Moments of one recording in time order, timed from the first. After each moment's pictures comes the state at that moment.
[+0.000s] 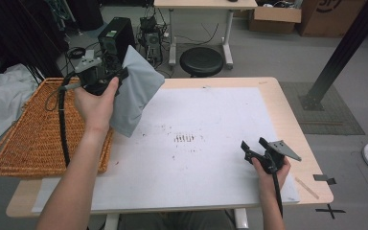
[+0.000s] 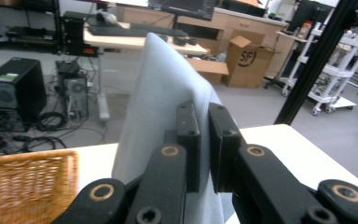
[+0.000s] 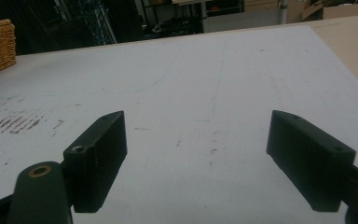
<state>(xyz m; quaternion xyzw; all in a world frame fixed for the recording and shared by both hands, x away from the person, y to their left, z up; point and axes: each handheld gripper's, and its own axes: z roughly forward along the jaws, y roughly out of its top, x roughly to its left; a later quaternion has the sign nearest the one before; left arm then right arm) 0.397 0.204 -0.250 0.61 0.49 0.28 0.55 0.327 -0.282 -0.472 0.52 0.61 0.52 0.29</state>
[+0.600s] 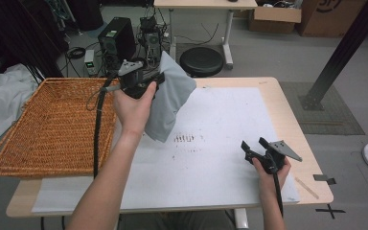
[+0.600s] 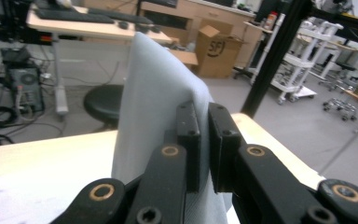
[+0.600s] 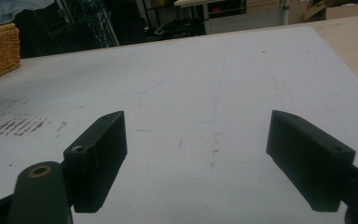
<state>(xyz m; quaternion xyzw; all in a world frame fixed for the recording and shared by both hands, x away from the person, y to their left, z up) 0.398 0.113 -0.261 0.63 0.47 0.22 0.57 0.326 -0.283 -0.472 0.52 0.61 0.53 0.29</state>
